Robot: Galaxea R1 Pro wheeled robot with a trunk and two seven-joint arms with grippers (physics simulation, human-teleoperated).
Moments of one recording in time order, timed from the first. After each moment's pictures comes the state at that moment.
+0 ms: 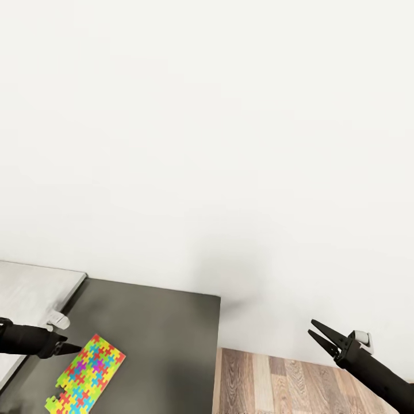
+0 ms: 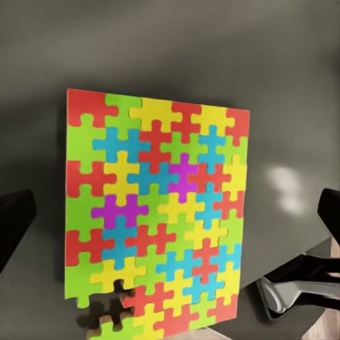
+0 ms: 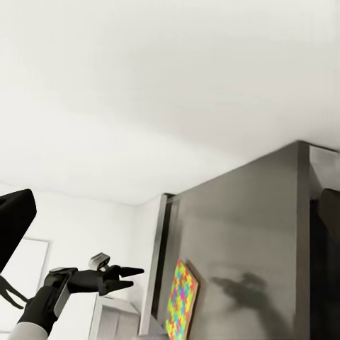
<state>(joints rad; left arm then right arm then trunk) -0.53 0.42 0.51 -0.94 -0.82 0.53 -1.56 -0.04 -0.17 -0.51 -1.39 -0.69 0.92 1.04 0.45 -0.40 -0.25</state>
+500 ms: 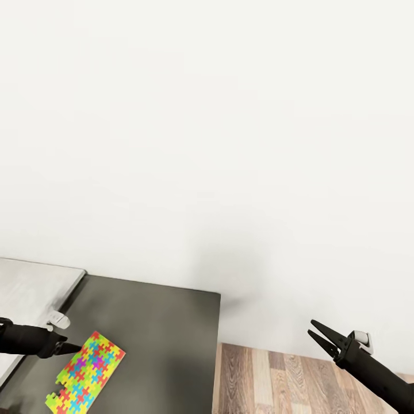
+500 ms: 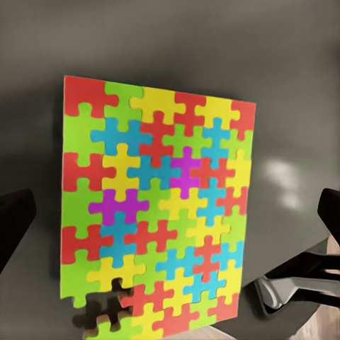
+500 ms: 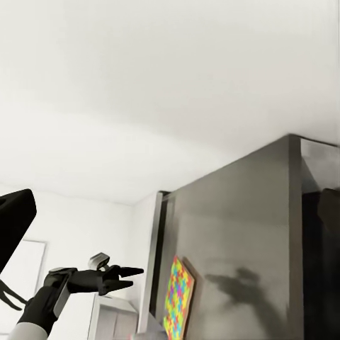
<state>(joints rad) -0.53 0.42 0.51 -0.94 -0.82 0.54 -1.56 -0.04 -0.17 -0.51 -1.39 -0.69 0.92 1.04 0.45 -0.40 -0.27</state>
